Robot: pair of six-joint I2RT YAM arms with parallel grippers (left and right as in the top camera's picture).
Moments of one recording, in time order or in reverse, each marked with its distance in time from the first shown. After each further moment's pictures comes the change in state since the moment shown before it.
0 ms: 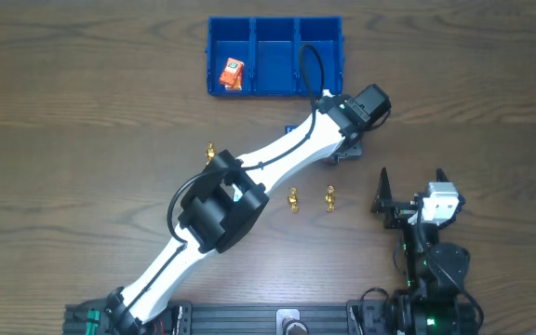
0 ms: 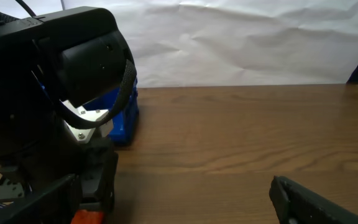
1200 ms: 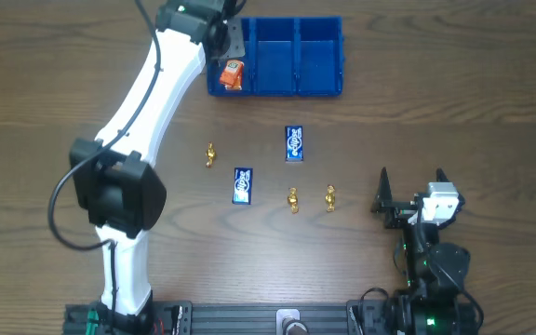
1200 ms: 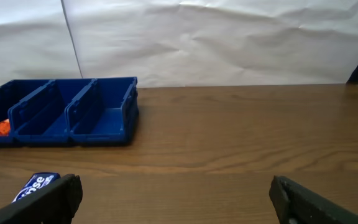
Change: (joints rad) left arm 0.523 -0.287 0.010 -0.048 -0.051 0.453; right arm 0.000 0.000 0.000 0.000 0.000 0.000
